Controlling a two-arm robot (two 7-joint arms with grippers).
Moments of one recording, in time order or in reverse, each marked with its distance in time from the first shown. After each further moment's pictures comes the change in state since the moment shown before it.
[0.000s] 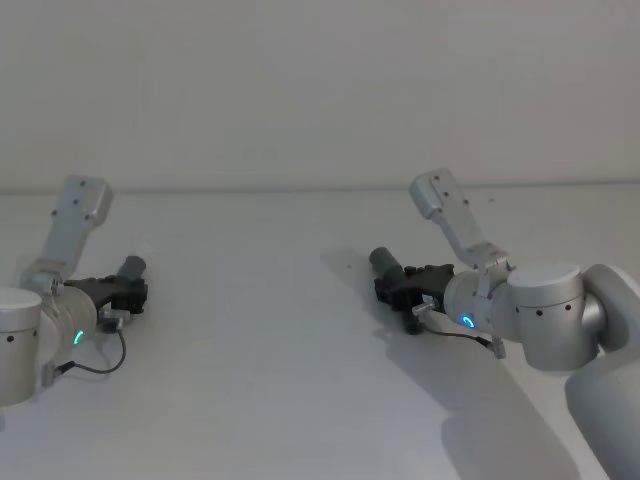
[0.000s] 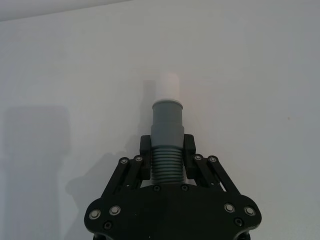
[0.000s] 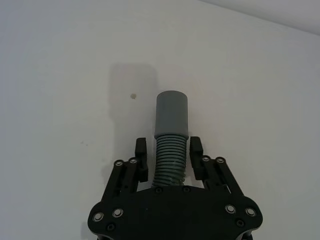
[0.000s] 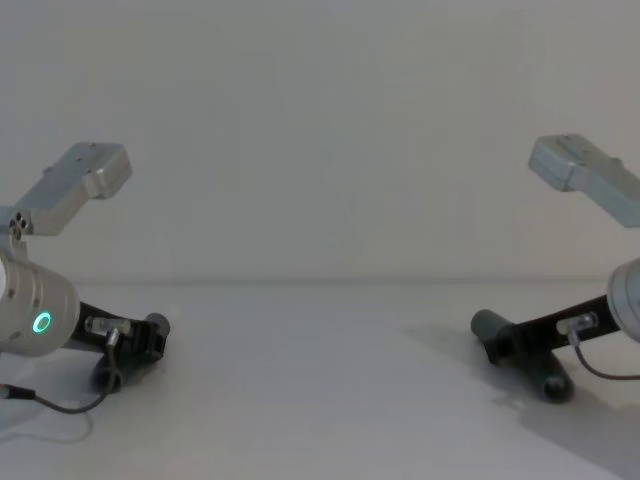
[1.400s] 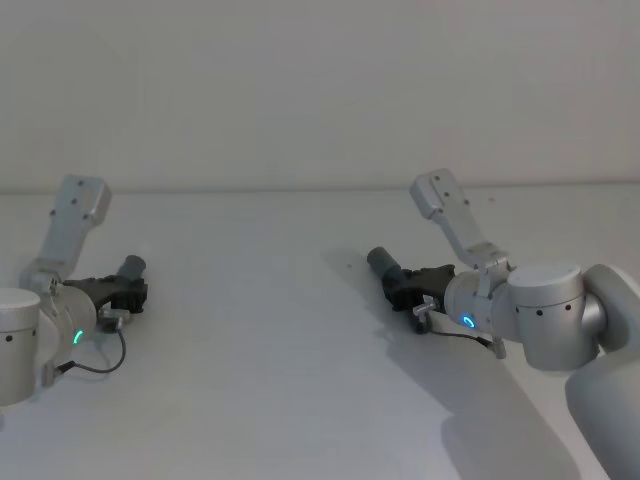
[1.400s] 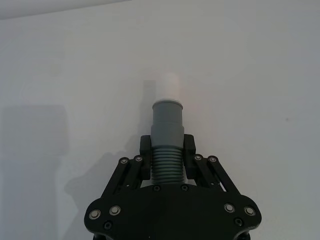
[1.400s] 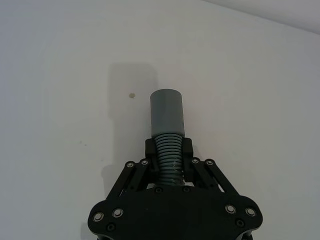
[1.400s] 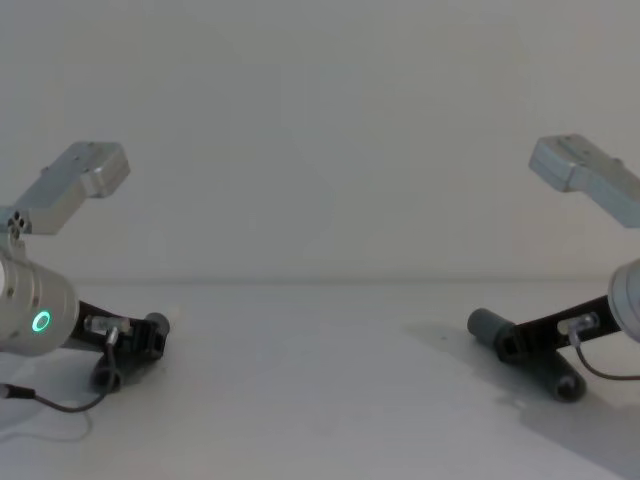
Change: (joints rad) left arm 0.002 -0.004 -0.008 -0.001 -0.001 0.000 -0.002; right arm 0.000 0.000 0.000 0.000 -0.001 0.000 0.000
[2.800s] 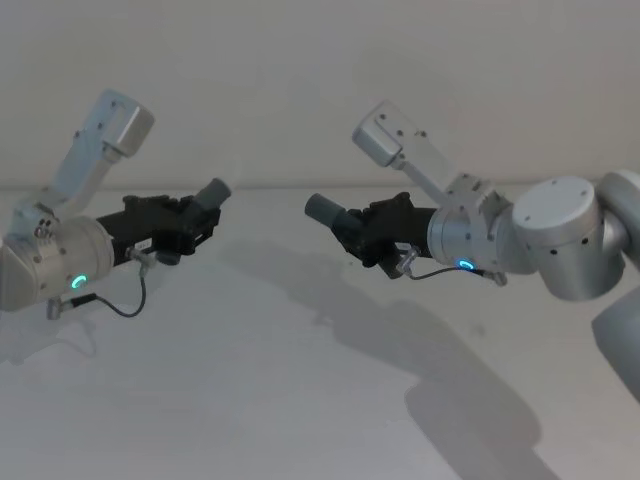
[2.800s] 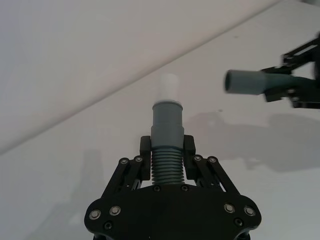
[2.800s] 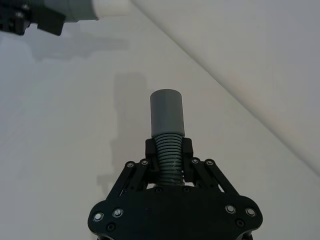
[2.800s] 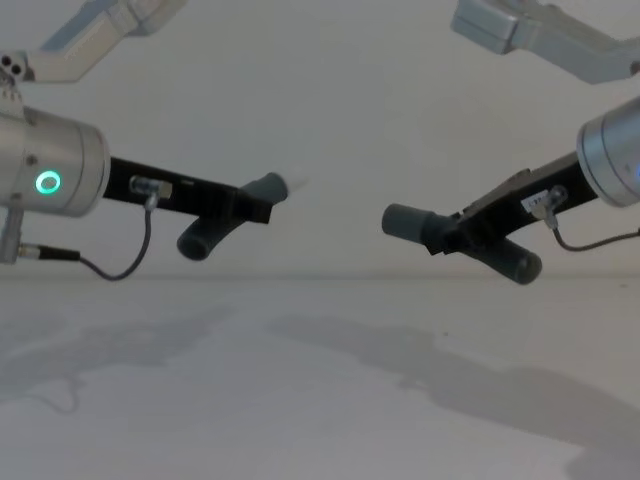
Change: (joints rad) left arm -0.080 0.153 0.101 -0.157 -0.049 -0.164 -0.414; right arm 0.144 0.147 -0.181 -0.174 -0.089 -0.054 0.303
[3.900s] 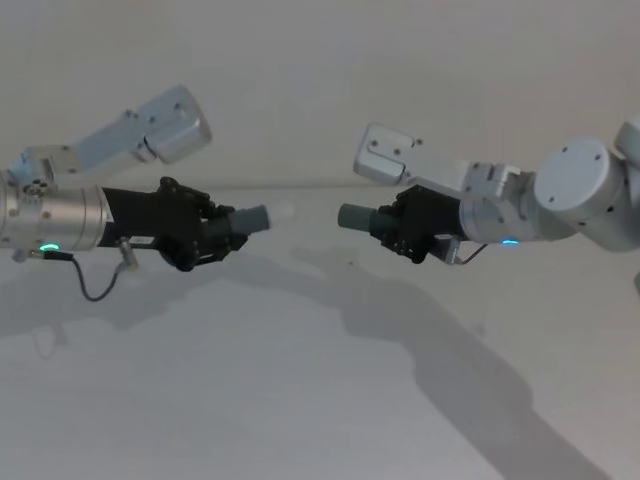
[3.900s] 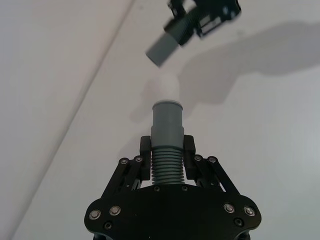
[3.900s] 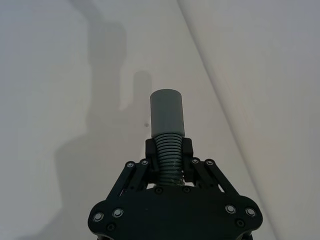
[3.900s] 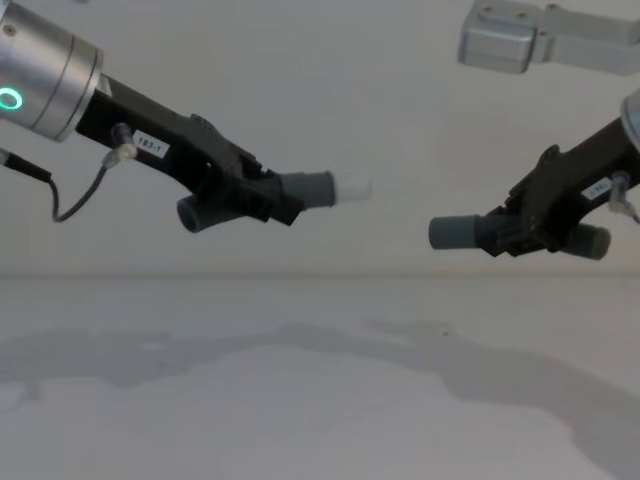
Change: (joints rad) left arm -0.257 0.210 0.269 0.004 0.125 -0.128 -0.426; right arm 0.169 0.159 -0.192 0.018 -0.196 -0.110 0.192
